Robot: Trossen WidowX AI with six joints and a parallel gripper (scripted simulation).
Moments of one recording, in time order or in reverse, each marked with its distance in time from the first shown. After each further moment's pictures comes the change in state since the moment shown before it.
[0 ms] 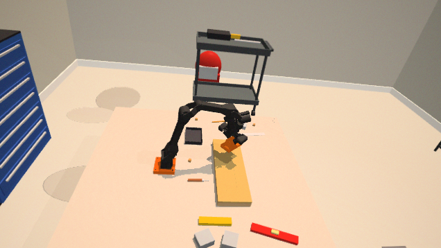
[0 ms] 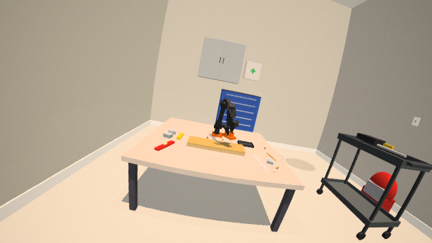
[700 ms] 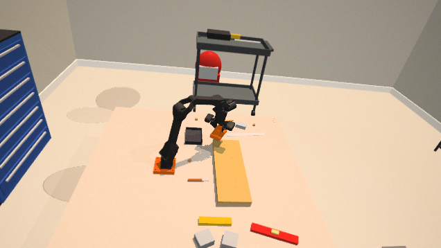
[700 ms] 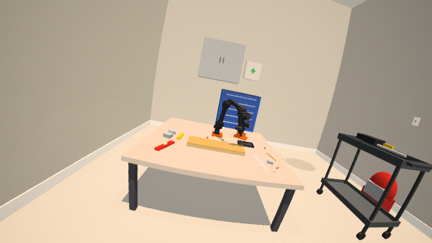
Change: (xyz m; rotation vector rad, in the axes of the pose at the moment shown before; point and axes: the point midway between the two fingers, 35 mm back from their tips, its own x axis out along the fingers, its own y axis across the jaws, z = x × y) arm 0.016 0.138 0.026 -0.340 -0.003 0.104
